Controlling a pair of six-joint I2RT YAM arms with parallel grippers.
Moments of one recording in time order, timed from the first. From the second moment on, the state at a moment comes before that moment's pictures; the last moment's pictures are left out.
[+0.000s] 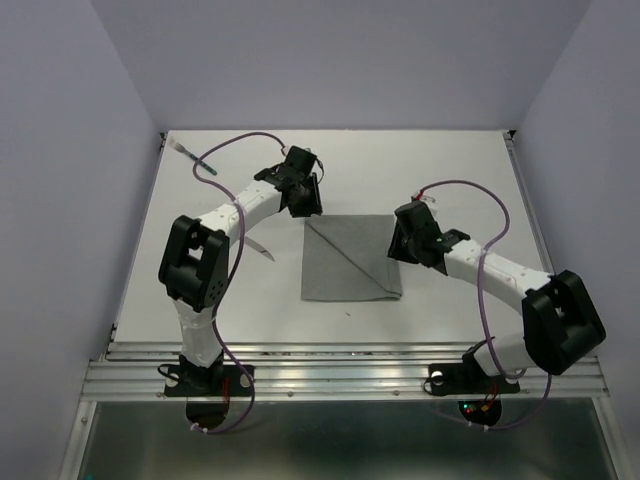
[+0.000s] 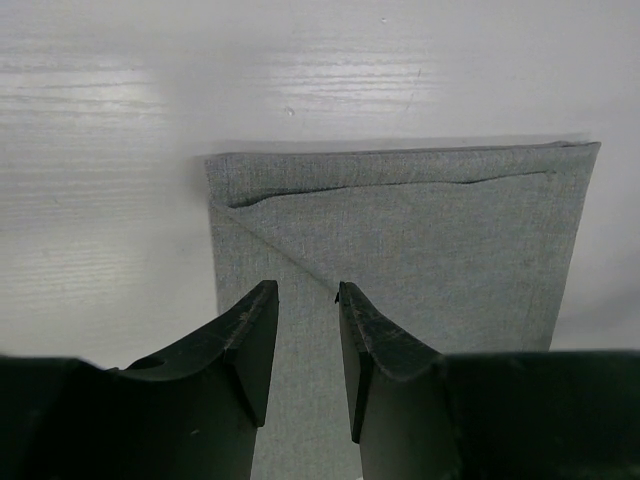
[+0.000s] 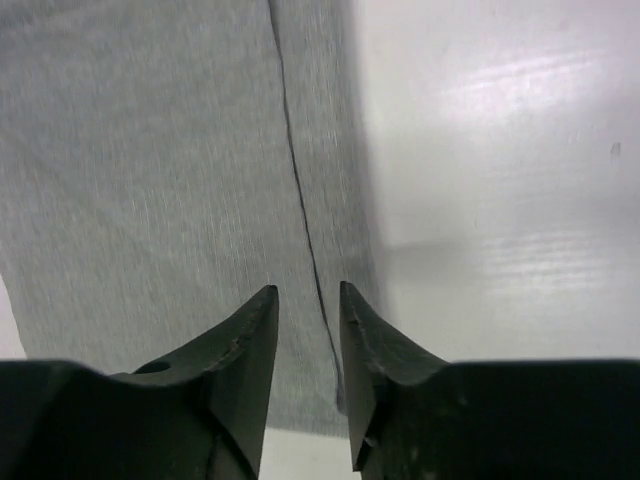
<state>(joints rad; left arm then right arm) -0.52 1.89 1.50 -0.54 -0.02 -0.59 0.56 1.34 0.78 -0.32 0.26 0.71</state>
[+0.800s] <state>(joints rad) -0.52 1.83 1.45 -0.55 -0.02 -0.59 0.41 1.89 1.24 -0.32 0.20 0.51</state>
